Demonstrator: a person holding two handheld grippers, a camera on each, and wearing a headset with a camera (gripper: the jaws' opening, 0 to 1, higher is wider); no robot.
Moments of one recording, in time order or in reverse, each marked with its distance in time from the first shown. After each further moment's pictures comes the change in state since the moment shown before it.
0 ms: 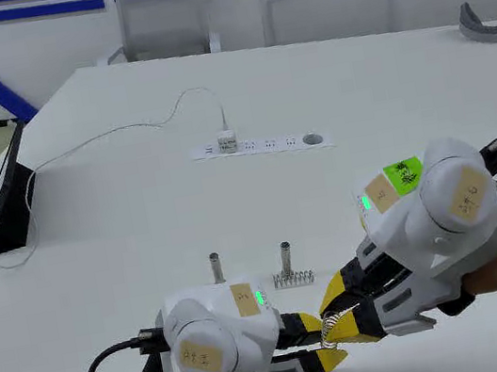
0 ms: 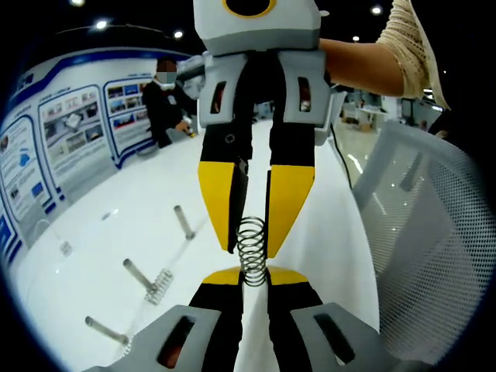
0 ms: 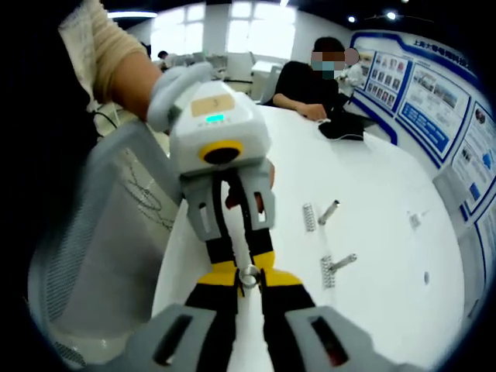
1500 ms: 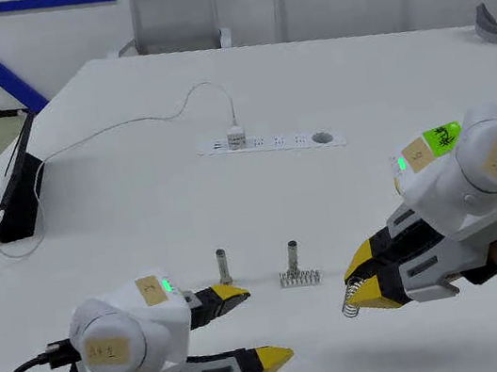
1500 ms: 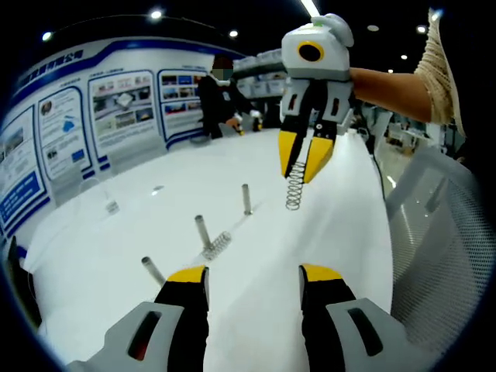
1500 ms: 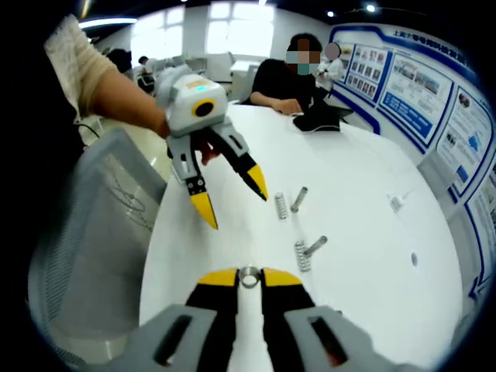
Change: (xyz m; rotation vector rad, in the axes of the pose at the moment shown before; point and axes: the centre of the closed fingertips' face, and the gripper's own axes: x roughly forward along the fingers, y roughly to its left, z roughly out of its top) left arm -0.066 0.051 -0.031 -0.175 -0.023 0.234; right arm -0.023 -0.034 -0.015 0.077 0.007 -0.079
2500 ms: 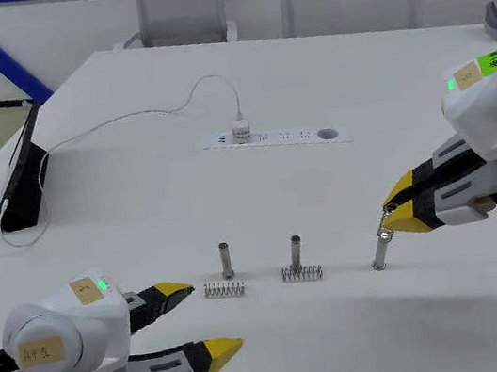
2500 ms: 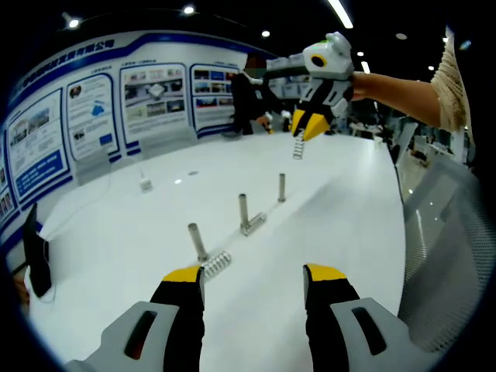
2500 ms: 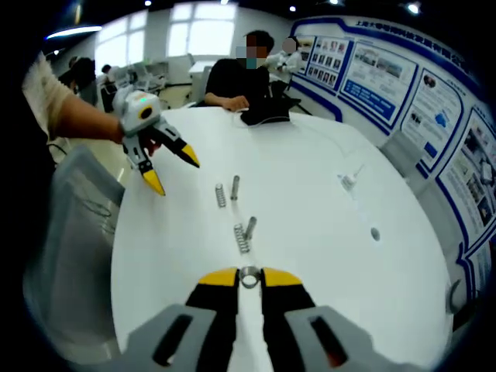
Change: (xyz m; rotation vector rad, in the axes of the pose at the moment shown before) left arm -0.033 0.033 -0.022 -0.096 0.001 0.128; right arm -0.038 -0.074 -0.020 0.122 0.020 -0.183
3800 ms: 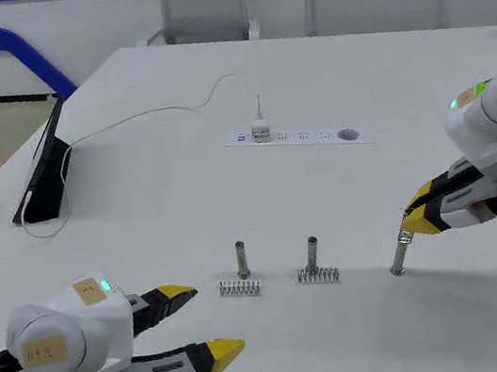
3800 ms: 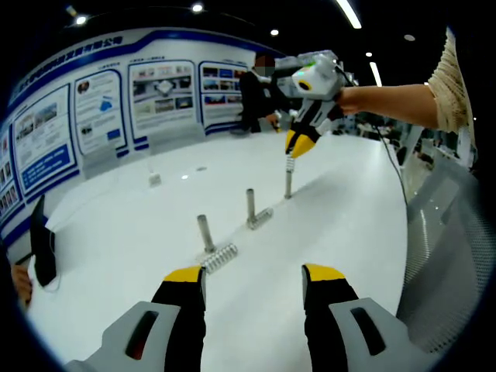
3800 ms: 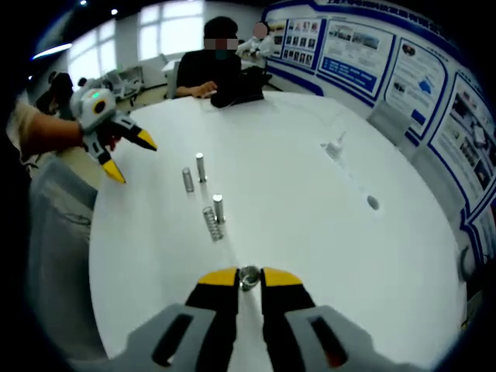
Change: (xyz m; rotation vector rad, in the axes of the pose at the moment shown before) left arm -0.010 0.004 -0.006 -0.027 0.012 0.039; right arm 0.033 -0.030 -0.035 0.140 0.054 -0.028
